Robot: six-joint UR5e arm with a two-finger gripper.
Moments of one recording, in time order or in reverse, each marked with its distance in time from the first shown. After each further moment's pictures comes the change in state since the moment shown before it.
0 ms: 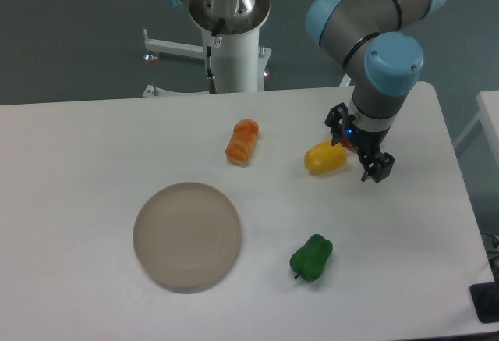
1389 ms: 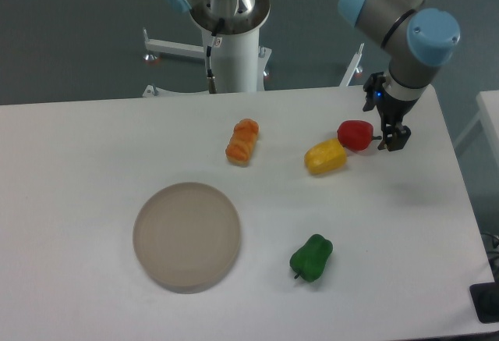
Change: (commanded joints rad) arm 0.201 0.098 -0.308 0.184 0.006 0.656
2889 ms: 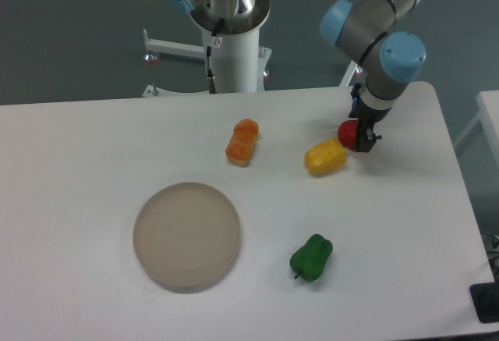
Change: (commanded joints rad) arm 0.015 -0.031 -0.138 0.102 -0.003 0.166
